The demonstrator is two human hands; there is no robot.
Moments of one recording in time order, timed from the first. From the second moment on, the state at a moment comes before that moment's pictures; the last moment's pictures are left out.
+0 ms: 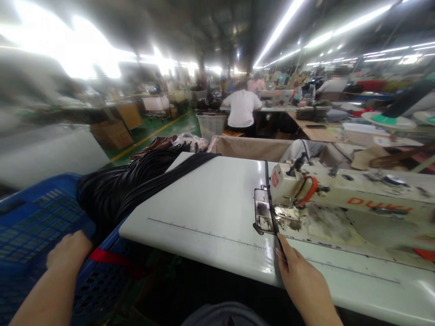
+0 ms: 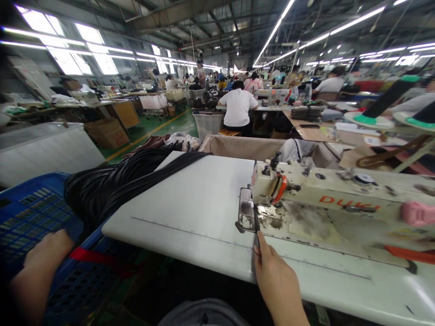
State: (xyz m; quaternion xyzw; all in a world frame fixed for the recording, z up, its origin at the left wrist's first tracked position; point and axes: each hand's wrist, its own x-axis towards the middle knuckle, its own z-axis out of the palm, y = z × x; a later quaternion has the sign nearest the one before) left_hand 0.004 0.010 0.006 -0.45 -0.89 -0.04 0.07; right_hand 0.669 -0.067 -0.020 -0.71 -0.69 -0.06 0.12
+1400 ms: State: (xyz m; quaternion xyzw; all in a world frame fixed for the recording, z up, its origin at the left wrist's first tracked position) left_hand 0.507 0.023 -0.022 -0.93 -0.30 -0.19 0.02; right_hand 0.678 -0.075 -0.009 -0.71 -0.54 0.17 0.43
